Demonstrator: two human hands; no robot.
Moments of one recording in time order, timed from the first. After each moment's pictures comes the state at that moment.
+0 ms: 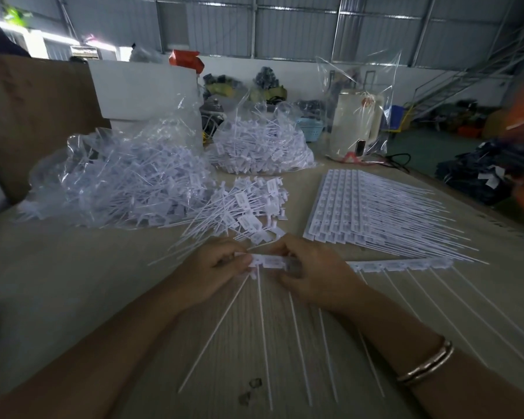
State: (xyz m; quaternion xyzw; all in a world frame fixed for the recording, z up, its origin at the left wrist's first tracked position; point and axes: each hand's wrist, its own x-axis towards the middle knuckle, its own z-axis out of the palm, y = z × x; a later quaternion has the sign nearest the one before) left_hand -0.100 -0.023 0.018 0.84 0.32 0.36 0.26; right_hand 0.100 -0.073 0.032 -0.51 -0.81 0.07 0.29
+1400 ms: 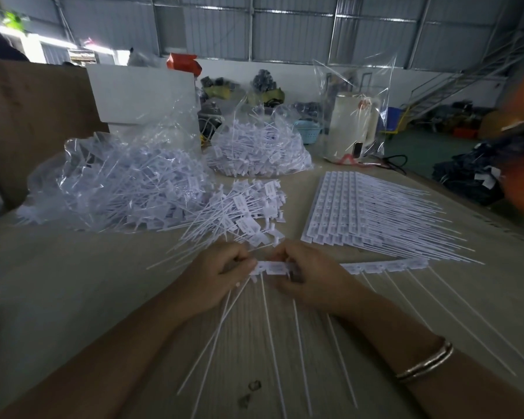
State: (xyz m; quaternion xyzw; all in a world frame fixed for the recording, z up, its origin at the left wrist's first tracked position) left_hand -0.094 -0.026 0.011 0.84 0.33 0.38 0.22; right_hand 0.105 -0.072 0.028 -0.49 -0.81 0.12 0.30
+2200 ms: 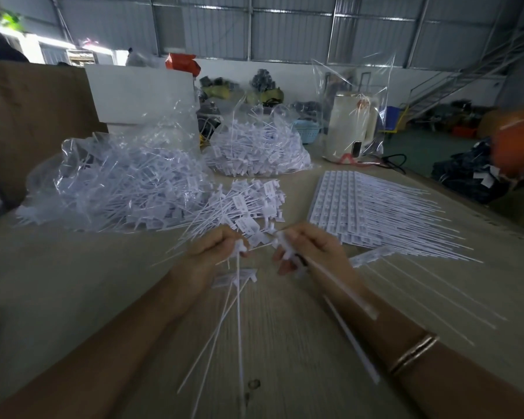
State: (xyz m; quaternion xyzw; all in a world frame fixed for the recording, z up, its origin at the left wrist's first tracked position) left_hand -0.100 -0.035 0.025 0.71 0.27 0.45 0.46; right_hand 0.095 -0.079 0.037 -0.42 -0.61 0.39 0.55
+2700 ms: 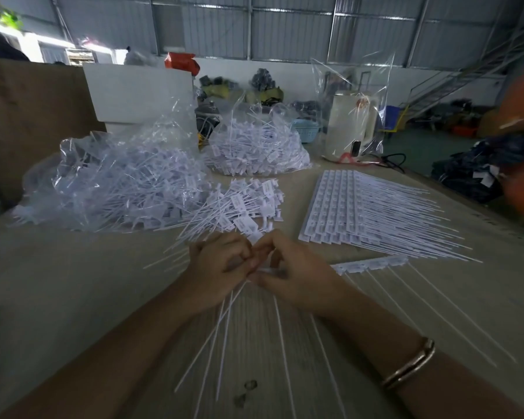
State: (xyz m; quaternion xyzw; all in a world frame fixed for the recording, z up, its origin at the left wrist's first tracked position) left_hand -0.085 -0.031 0.021 0.84 0.37 0.35 0.16; right_hand 0.086 -0.075 0.032 -0.47 -0.80 0.12 0.36
